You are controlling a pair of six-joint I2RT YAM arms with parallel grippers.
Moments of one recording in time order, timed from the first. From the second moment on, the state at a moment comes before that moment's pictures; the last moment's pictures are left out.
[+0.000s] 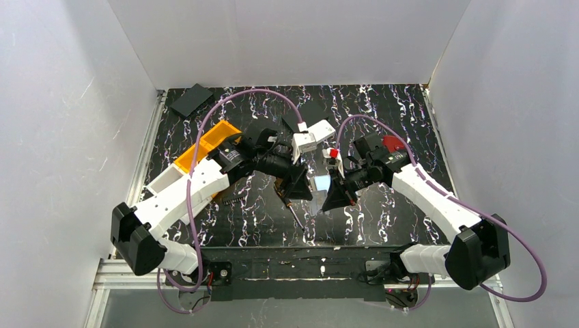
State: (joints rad) left arm -0.78 1.38 1.27 -0.60 0.77 0.05; right arm 0.51 1.25 0.98 -0.85 -1.09 -0.56
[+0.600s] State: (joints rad) left arm -0.81 1.44 1.24 -0.48 0.81 0.02; right arm 0.51 1.27 0.98 -0.87 -1.12 -0.57
